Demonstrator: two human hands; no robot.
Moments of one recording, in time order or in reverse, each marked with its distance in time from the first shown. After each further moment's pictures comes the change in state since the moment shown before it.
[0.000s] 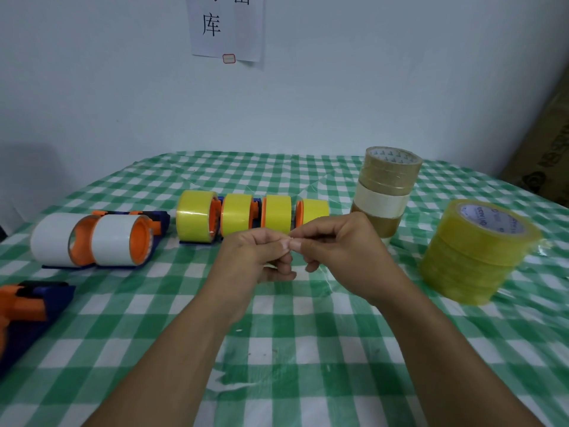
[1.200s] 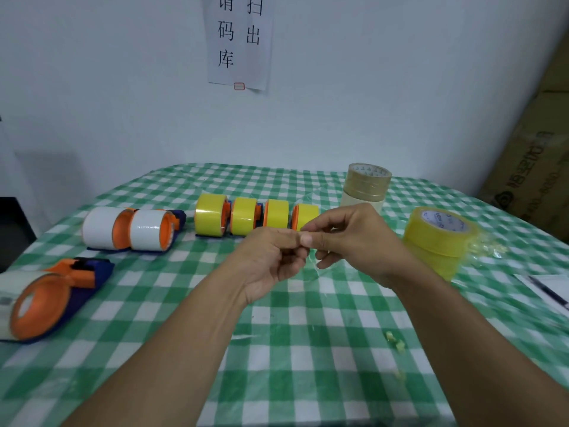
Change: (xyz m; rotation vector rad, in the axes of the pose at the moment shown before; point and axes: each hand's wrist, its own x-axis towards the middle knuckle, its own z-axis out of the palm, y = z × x) left_hand -0.054 0.043 0.030 -0.155 -0.113 -0.258; right_hand -0.042 -0.058 -0.026 -0.008 -0.097 0.099
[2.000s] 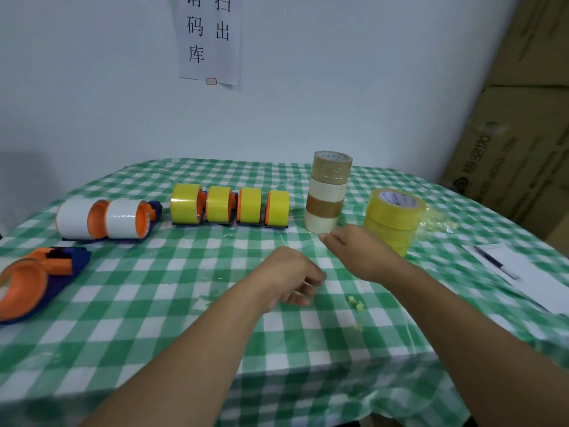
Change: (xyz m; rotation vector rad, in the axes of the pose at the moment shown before) left_hand -0.009 -0.056 0.055 0.464 -0.026 -0.174; right_hand -0.048 0.040 -0.031 -0.844 0.074 0.190
